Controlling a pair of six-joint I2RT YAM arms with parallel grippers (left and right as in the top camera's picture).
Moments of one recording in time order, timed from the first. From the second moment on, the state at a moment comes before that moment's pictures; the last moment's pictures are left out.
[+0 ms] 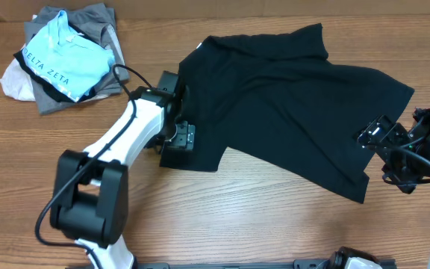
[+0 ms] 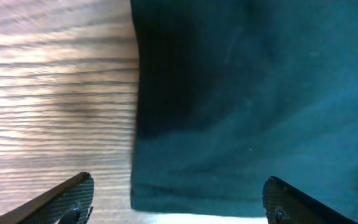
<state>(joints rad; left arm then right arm) -0.30 1.89 1.29 -0.94 -0.01 -0.26 -0.30 1.19 1.40 -1.46 -0.27 0.49</state>
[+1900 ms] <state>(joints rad) -0.04 2.01 1.31 -1.01 0.03 -0.31 -0.05 1.36 0.69 -1.10 -0.23 0.82</state>
